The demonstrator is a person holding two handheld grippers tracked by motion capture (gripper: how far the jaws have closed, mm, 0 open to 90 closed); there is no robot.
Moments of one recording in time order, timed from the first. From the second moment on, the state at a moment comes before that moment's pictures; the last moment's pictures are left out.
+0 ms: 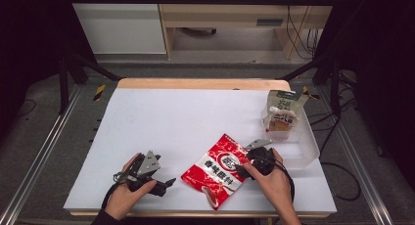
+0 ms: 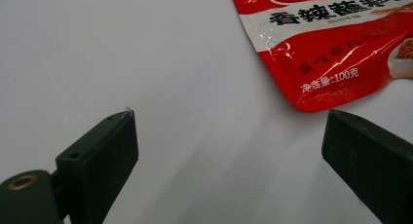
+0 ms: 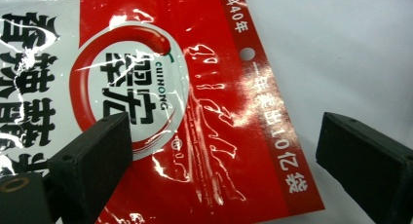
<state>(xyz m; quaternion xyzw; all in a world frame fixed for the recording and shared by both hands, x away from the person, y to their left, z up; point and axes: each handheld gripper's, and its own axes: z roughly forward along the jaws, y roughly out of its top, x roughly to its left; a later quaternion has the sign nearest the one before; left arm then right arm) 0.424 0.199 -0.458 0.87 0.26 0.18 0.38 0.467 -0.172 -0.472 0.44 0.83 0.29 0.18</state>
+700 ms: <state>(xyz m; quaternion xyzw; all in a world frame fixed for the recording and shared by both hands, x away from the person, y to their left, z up) 0.424 0.199 -0.458 0.87 0.26 0.18 0.38 0.471 -0.168 -0.474 0.44 0.83 0.29 0.15</state>
